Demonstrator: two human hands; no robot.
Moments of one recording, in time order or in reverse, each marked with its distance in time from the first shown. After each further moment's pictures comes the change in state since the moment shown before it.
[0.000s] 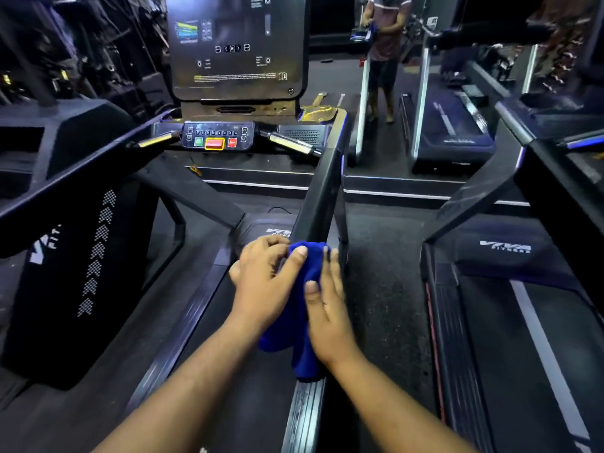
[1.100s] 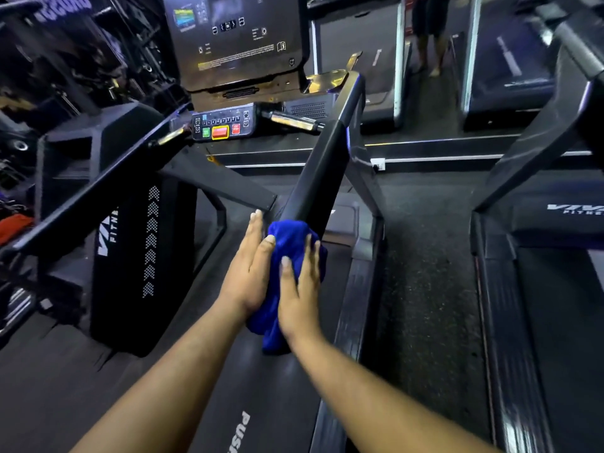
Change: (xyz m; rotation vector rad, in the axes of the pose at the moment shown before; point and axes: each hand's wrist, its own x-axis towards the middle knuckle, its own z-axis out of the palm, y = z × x) left_hand 0.019 -0.016 0.034 -0.123 -0.174 -0.221; right_hand 0.024 0.003 0.023 0.315 0.030 0.213
